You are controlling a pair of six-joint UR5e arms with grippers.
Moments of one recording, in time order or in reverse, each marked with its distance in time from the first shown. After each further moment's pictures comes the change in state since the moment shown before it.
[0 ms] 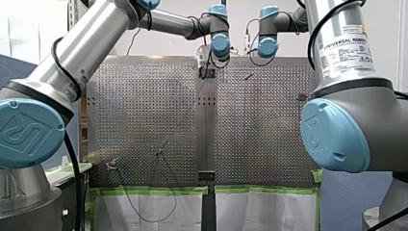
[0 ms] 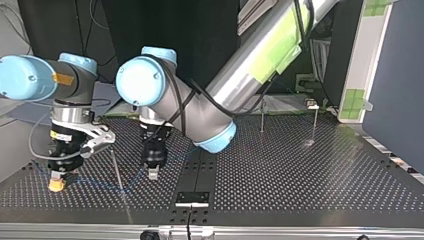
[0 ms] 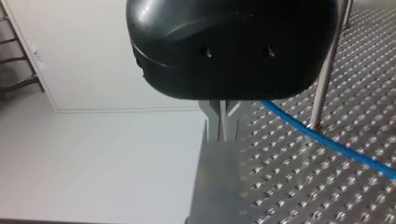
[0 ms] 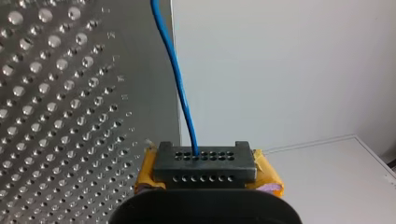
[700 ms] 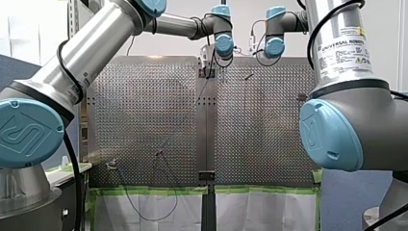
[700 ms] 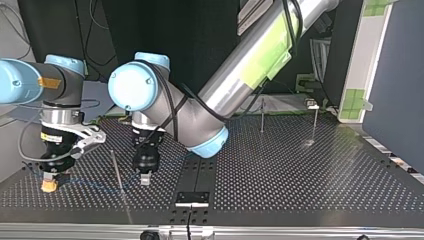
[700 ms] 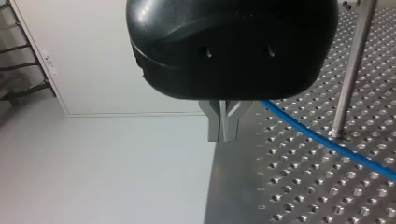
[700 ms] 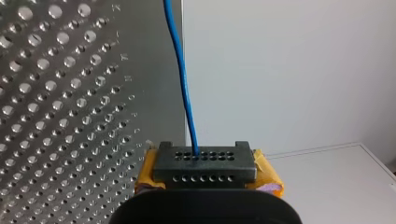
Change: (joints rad) left arm -0.006 -0.049 0.087 0.000 0.002 -0.001; right arm -0.055 -0.001 0.000 0.021 -0.078 -0.004
